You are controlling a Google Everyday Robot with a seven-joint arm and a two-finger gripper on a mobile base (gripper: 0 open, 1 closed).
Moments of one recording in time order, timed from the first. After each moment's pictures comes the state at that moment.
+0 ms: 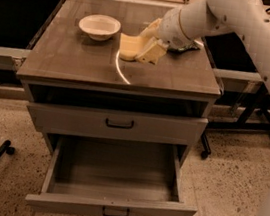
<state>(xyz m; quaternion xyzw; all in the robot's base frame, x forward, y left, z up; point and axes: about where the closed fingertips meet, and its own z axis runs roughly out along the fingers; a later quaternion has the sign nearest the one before) 0.708 -0.012 0.907 -0.67 0.61 0.09 0.41</state>
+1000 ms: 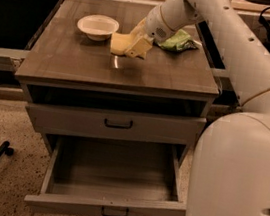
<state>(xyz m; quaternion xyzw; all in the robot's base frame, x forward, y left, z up) 0.747 0.022 0.879 -0.66 0.65 0.14 0.34</state>
